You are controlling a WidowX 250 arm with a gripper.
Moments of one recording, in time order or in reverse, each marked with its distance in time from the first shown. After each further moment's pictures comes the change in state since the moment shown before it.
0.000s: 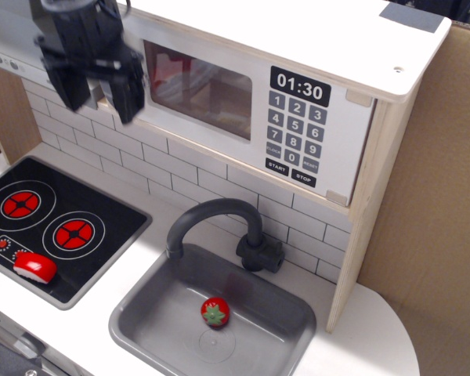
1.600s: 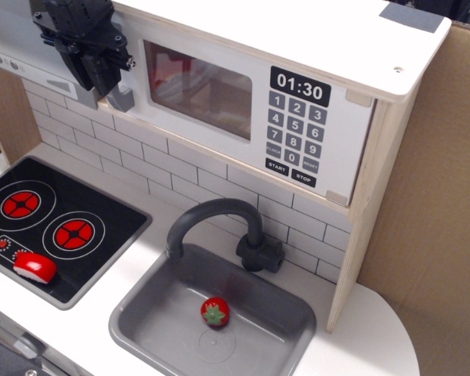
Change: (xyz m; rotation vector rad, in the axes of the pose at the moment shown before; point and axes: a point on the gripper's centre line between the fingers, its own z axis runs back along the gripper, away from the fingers) arm 0.027 0.014 -0.013 -0.008 -0.104 -0.147
